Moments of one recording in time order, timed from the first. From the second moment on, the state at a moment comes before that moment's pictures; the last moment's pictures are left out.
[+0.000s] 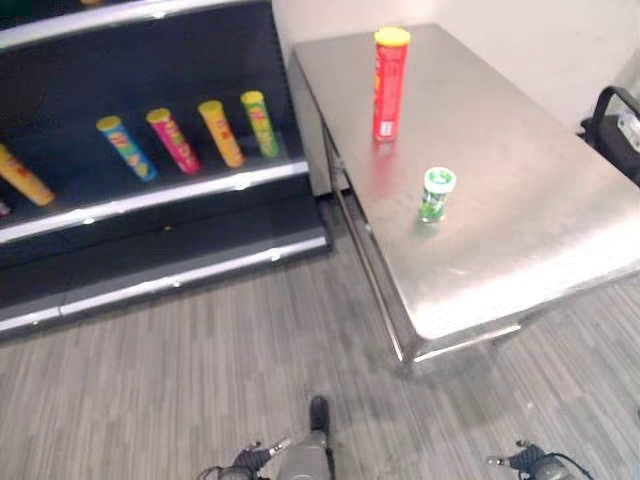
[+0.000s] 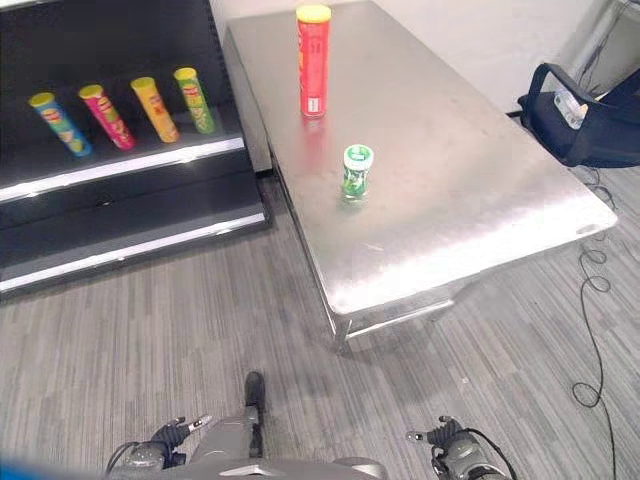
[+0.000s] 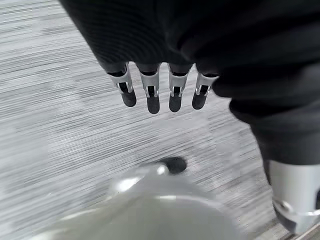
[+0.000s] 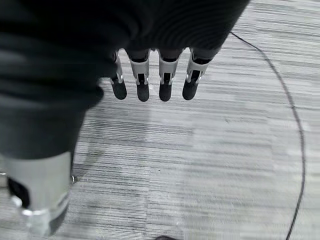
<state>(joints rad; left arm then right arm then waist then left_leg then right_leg) -0.04 0.25 -0.16 1.23 -0.19 -0.04 0.07 -0.06 -0.34 0.28 1.27 -0.04 0.04 -0.09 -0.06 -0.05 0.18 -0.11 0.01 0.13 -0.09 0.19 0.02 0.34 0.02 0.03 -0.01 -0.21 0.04</state>
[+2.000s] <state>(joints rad) -0.09 0.30 -0.25 1.22 -0.18 -0.08 0.09 0.02 -0.35 0.13 1.26 0.05 0.03 -0.12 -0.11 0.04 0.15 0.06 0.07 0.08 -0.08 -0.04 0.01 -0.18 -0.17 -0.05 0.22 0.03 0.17</state>
